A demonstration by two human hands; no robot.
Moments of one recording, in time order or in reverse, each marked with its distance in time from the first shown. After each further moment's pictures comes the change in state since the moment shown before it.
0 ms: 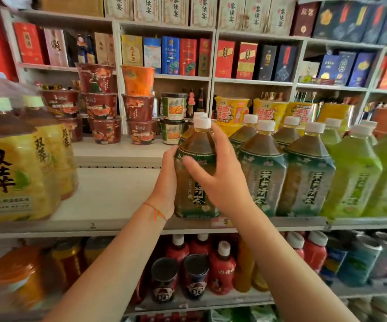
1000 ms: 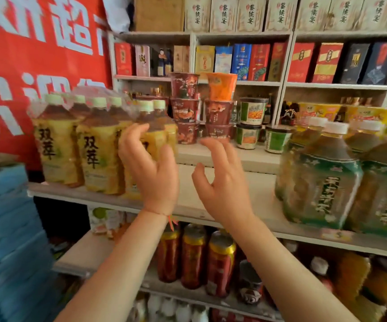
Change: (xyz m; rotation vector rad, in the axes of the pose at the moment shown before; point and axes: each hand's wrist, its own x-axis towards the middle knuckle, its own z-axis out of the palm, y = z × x) left_hand -0.091 0.091 -0.145 0.758 0.910 1.036; right_hand -0.019 -0.114 0.144 0.030 0.053 -0.377
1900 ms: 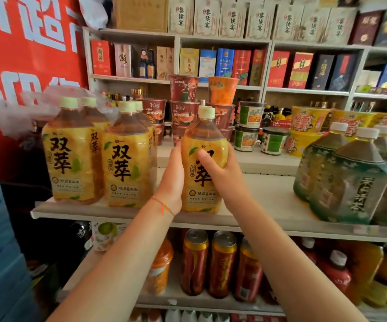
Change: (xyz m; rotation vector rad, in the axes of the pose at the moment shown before) left_hand 0.054 -0.083 -0.016 -0.604 -0.824 -1.040; right_hand 0.042 -0.002 0.098 0.538 -0.010 0.638
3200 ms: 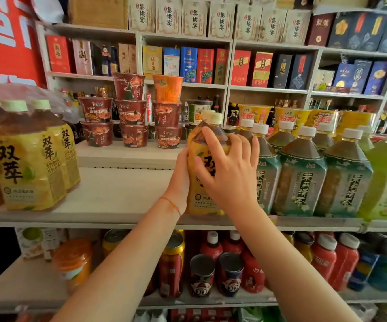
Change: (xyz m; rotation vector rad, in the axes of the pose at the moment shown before) left_hand 0.018 -0.070 0.189 0.013 -0.152 -0.035; right_hand -0.033 -0.024 -0.191 -1.180 0.363 -0.516
